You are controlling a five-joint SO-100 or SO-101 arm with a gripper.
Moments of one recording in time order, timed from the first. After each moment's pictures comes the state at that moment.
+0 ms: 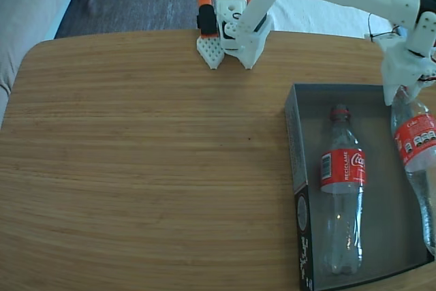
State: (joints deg) arm -64.5 68.6 57.0 83.0 -37.5
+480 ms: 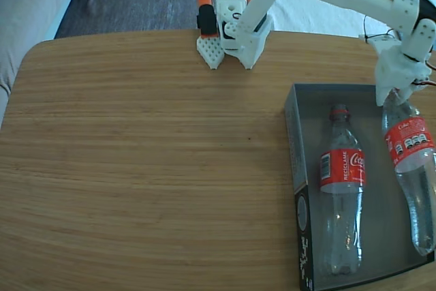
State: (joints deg) arm -64.4 68.6 60.5 83.0 -37.5
